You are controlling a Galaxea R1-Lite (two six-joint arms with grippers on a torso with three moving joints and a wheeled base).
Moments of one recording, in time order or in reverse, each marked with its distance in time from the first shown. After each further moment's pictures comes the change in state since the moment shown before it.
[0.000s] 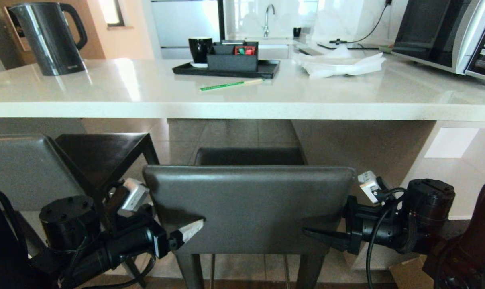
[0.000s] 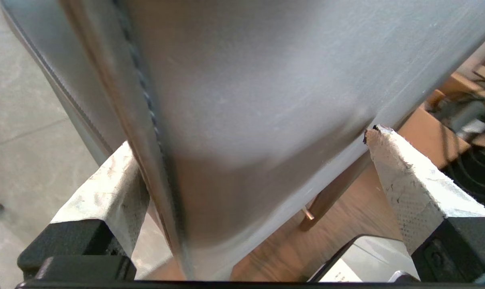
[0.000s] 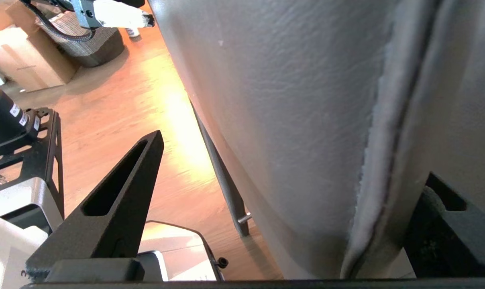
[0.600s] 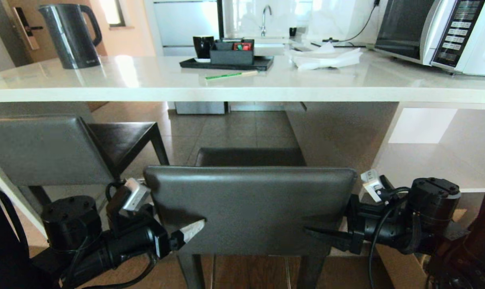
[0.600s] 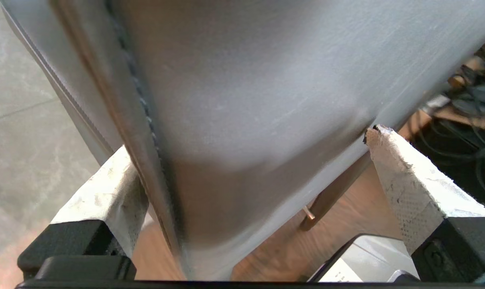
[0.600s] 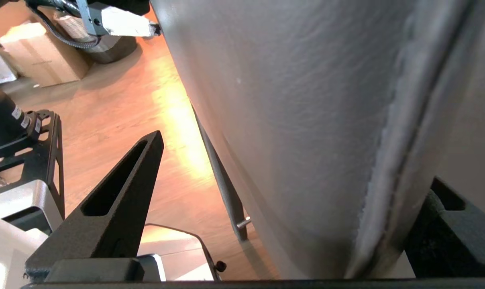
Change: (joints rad) left arm -0.010 0.002 -0.004 0.000 0.002 0.002; right arm 0.007 -0.027 0.008 -0.003 -0.006 0.001
